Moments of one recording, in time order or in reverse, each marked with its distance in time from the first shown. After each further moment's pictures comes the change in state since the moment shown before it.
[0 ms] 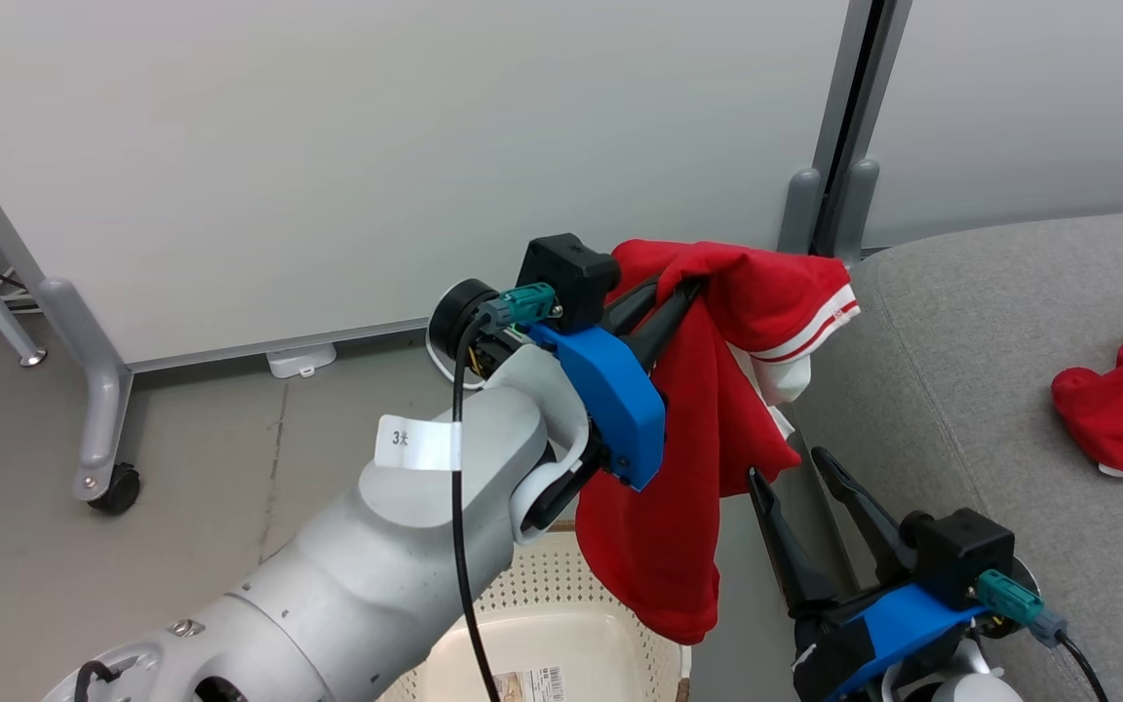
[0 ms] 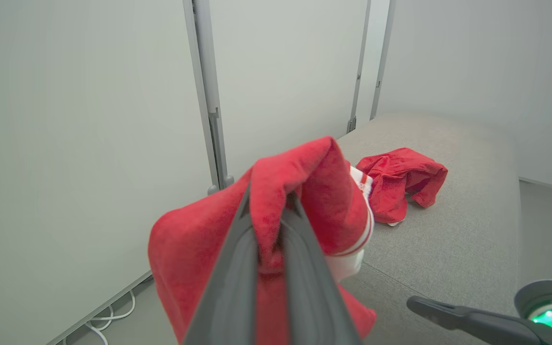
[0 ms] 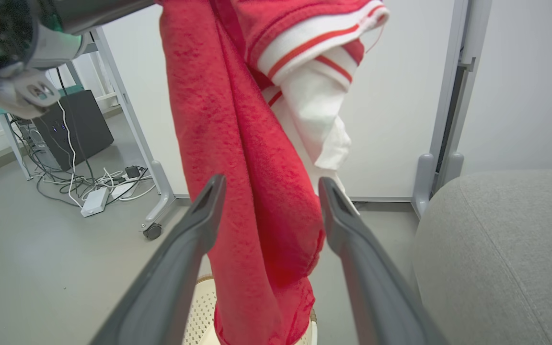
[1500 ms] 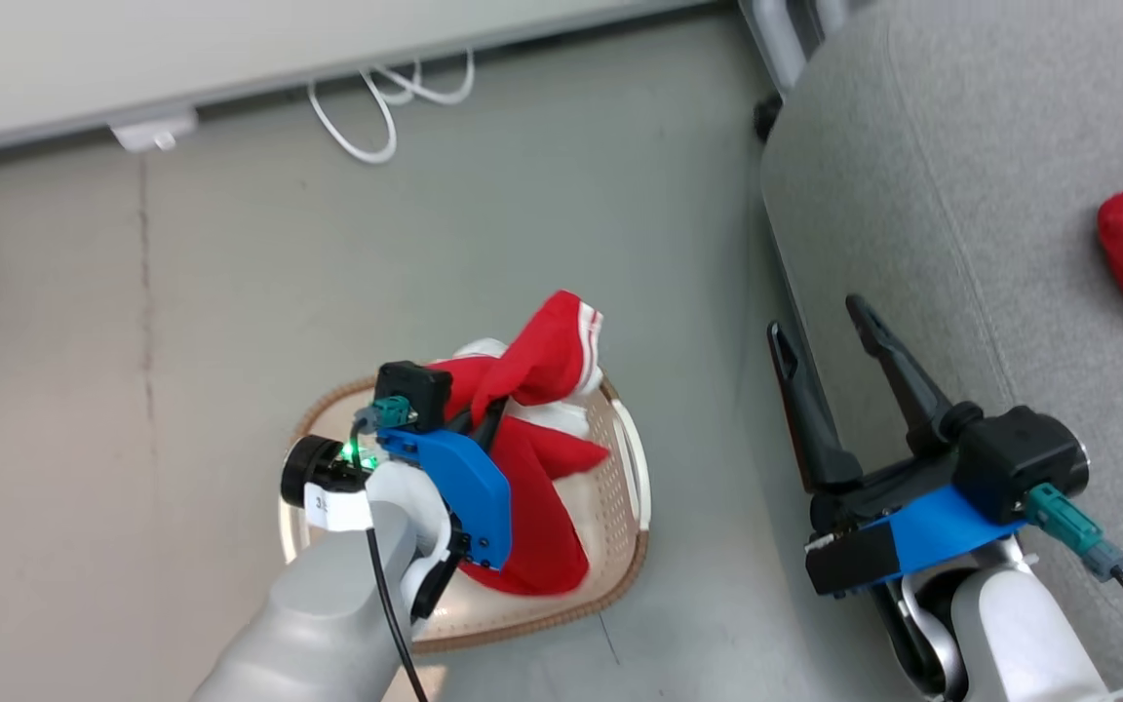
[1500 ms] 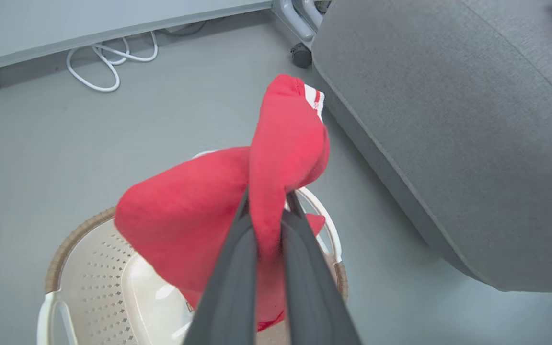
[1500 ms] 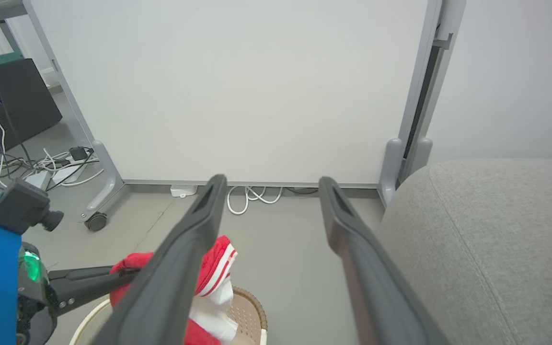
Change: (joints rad) left arm 0.219 0.001 0.295 0.325 0.220 -0.034 0.043; right arm -0.159 0.000 -0.033 -0.107 -0.086 0.000 -0.038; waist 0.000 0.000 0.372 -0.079
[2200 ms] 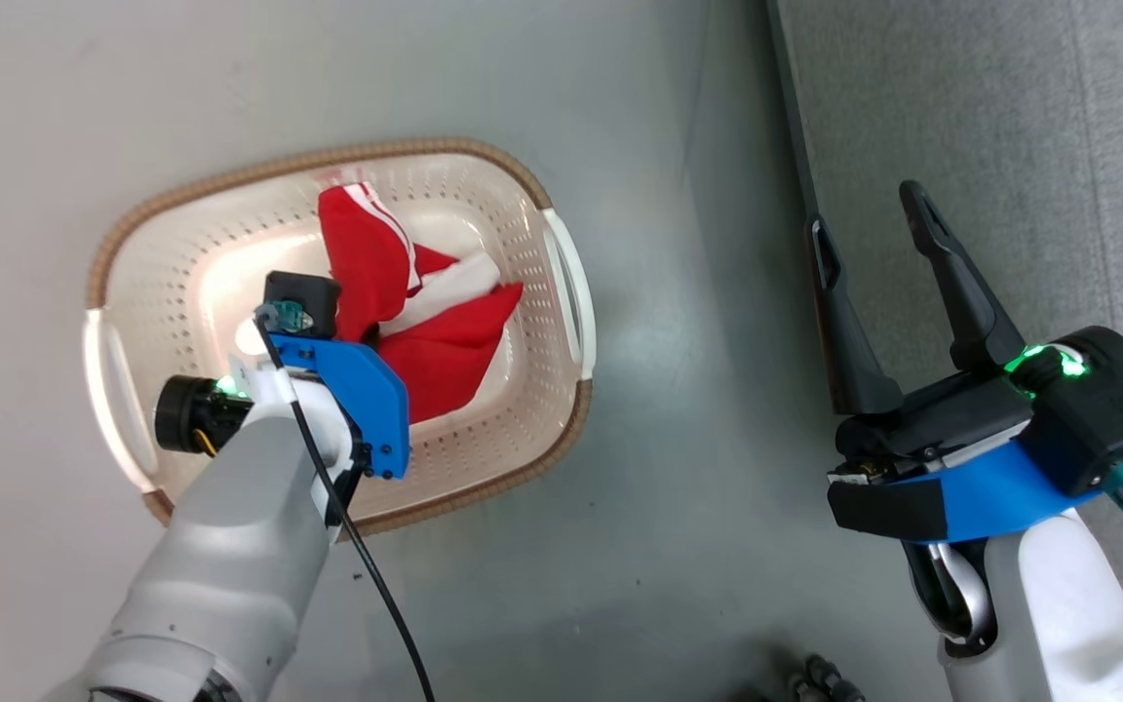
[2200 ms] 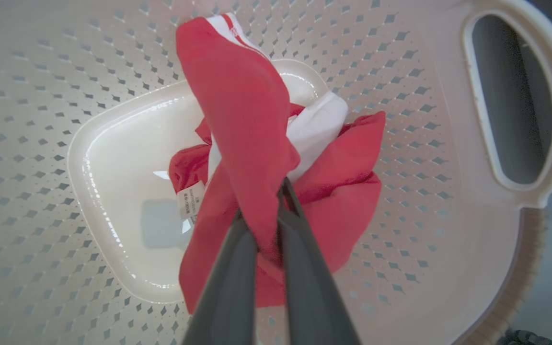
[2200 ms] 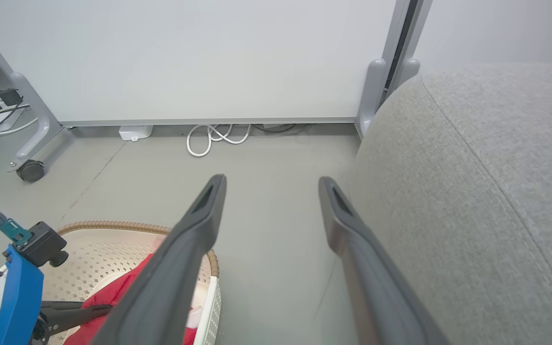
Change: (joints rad) left arm -0.168 0.028 0.158 0.219 0.117 0.030 0.117; right arm -0.083 0.000 -0.020 -0.117 -0.014 0.000 -0.056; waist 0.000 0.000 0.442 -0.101
